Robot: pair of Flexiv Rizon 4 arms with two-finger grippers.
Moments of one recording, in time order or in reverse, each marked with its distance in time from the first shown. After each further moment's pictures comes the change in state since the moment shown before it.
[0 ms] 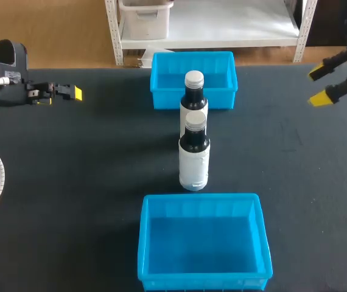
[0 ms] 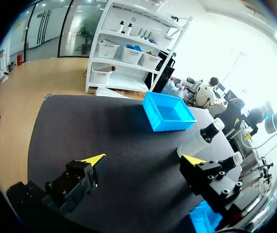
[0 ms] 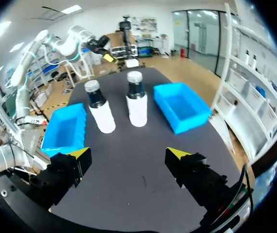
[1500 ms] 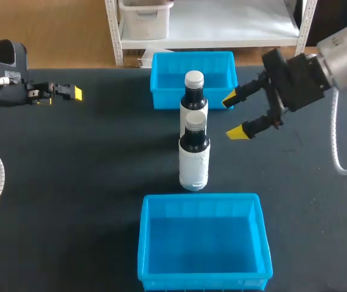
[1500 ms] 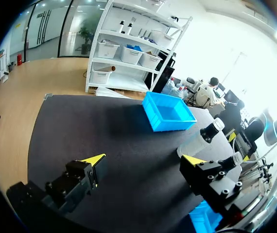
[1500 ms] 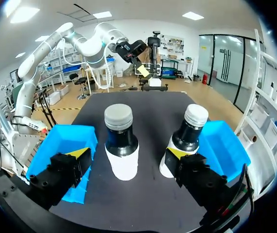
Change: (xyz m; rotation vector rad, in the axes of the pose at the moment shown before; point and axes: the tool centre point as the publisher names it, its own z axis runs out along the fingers) left arm 0.000 0.000 0.000 0.000 0.000 0.000; right arm -0.077 0.068 0.140 -0.104 -0.149 -0.173
